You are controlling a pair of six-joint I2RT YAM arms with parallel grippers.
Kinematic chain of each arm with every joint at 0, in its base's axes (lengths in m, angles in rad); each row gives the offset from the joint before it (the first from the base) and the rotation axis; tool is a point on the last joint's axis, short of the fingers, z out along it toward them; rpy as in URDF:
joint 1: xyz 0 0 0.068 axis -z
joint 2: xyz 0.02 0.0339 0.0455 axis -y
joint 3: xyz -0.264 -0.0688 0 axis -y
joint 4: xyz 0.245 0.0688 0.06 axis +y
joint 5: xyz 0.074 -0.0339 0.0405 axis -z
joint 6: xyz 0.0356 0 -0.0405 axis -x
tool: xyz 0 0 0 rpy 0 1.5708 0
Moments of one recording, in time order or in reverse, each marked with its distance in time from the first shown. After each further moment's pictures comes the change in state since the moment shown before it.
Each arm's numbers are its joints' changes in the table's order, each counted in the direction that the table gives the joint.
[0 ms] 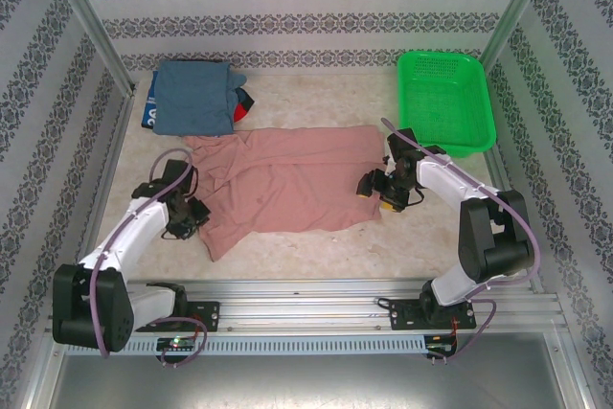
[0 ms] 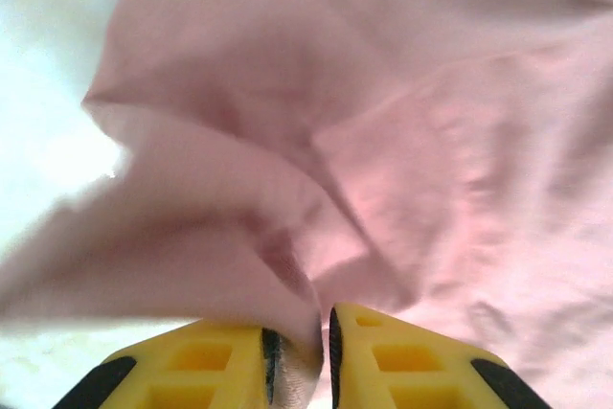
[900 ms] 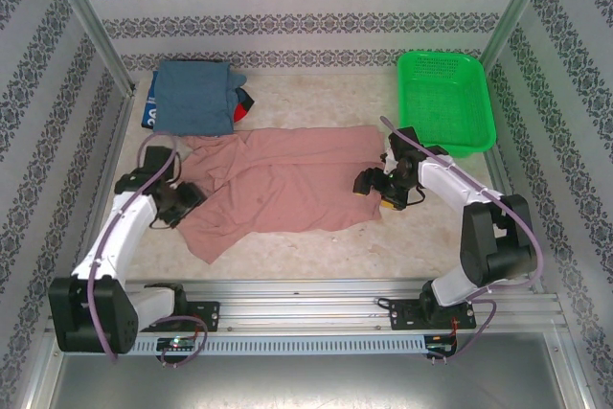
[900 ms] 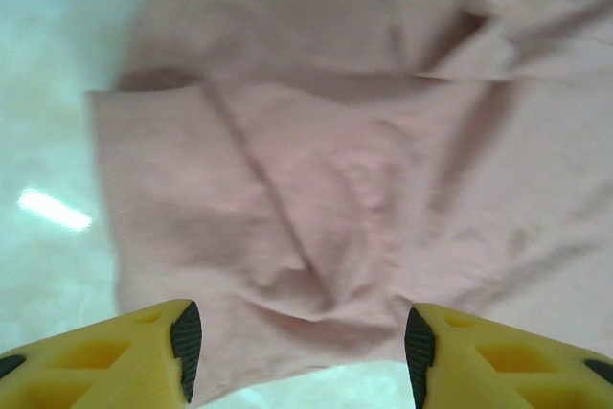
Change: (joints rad) left arm -0.139 0.044 0.073 0.051 0.068 -0.128; right arm 0.000 0.027 0.000 -0.009 -0.043 0.051
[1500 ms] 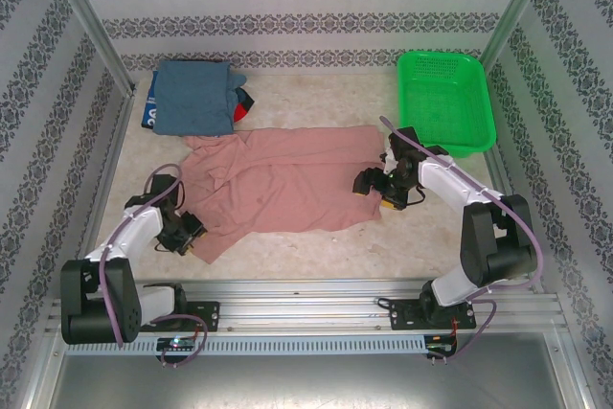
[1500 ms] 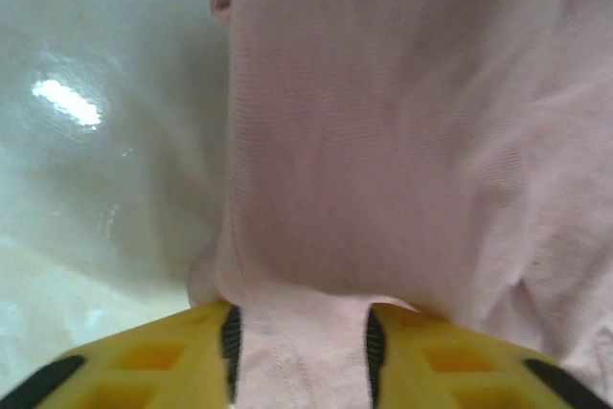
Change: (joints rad) left arm -0.025 -0.080 -0.243 -0.119 0.063 0.048; right arm 0.000 0.001 0.000 -0.001 0.000 0.012
